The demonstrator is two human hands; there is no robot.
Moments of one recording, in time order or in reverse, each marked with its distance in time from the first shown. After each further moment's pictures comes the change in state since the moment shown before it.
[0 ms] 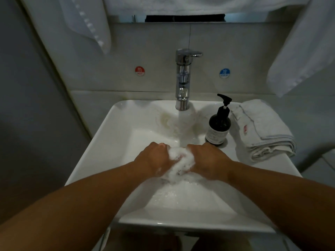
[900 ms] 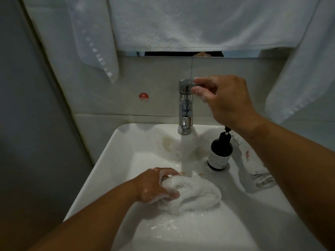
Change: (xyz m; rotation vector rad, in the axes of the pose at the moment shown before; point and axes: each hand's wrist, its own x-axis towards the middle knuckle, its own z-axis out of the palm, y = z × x) left_hand -0.009 -0.031 -0.009 -0.623 -0.171 0.095; right_hand 0.026 -0.033 -0.187 0.280 0.908 -0.088
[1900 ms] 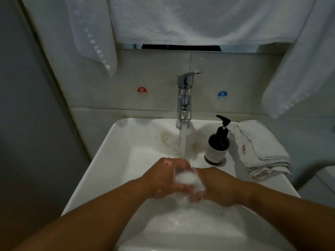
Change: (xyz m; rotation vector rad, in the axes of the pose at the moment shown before) left_hand 0.002 0.039 0.019 0.025 0.180 0.274; right_hand -0.160 0.053 0.047 0.040 -1.049 0.128
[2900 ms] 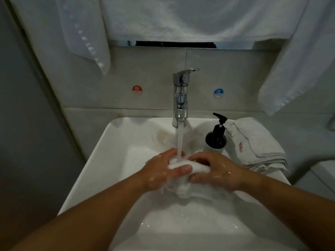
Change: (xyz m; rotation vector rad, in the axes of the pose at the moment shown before) left_hand 0.003 -0.002 -0.009 -0.236 0.039 -0.178; right_hand 0.001 0.015 -0.020 0.269 0.205 0.017
